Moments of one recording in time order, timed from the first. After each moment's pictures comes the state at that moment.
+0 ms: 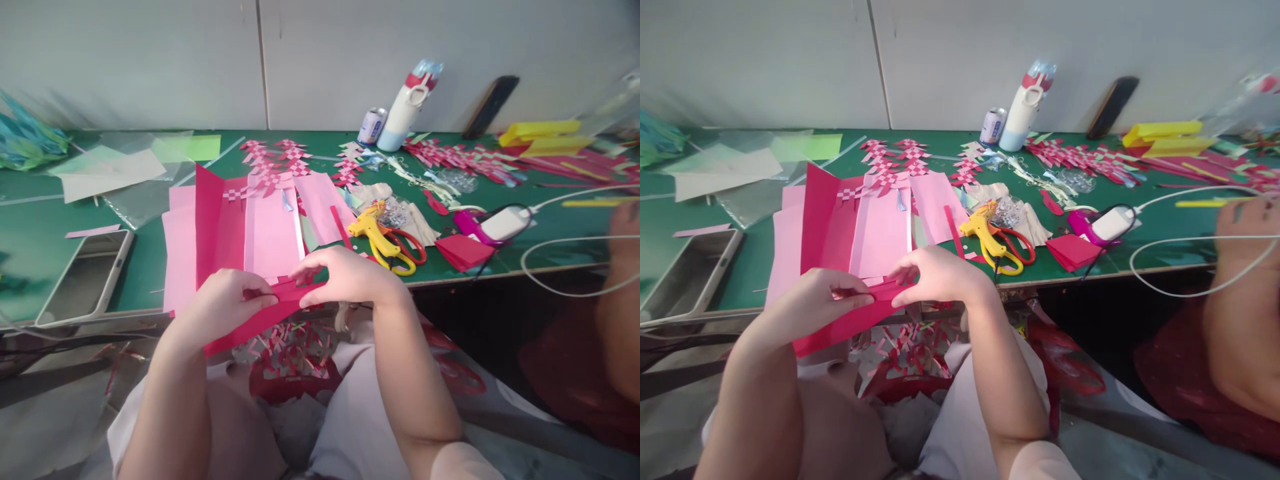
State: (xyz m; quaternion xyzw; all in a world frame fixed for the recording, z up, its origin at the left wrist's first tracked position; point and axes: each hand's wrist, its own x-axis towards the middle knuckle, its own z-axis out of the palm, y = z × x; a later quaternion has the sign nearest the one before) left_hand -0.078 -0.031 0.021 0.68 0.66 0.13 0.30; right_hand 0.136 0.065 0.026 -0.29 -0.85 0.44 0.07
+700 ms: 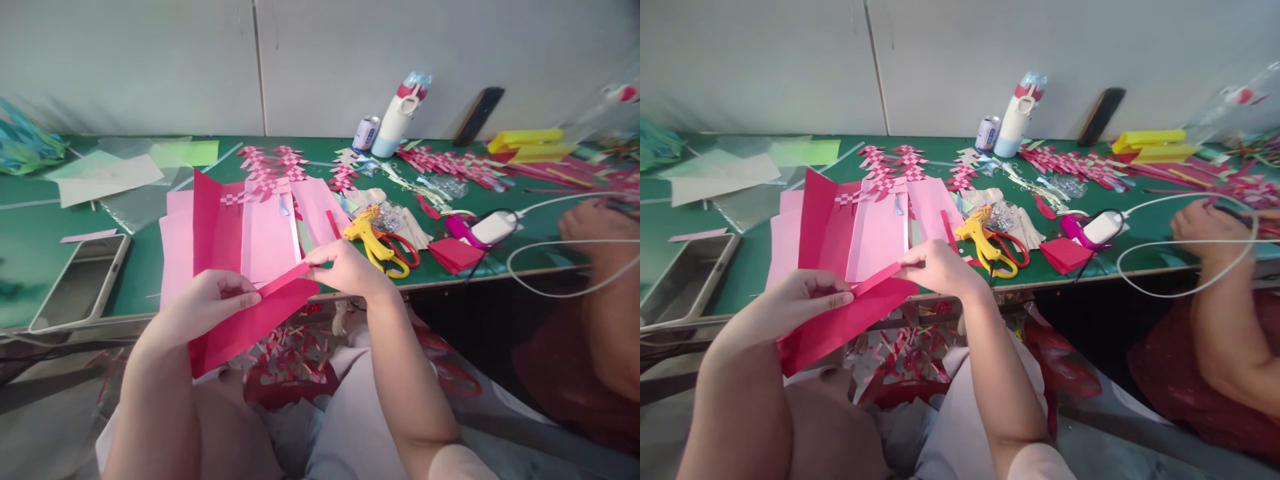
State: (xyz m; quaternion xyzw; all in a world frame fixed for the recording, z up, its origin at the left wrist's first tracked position) left_hand -0.100 -0.034 0.018 0.59 0.65 0.20 0.44; right_hand 0.139 0.072 0.011 -0.25 -0.85 0.41 0.22
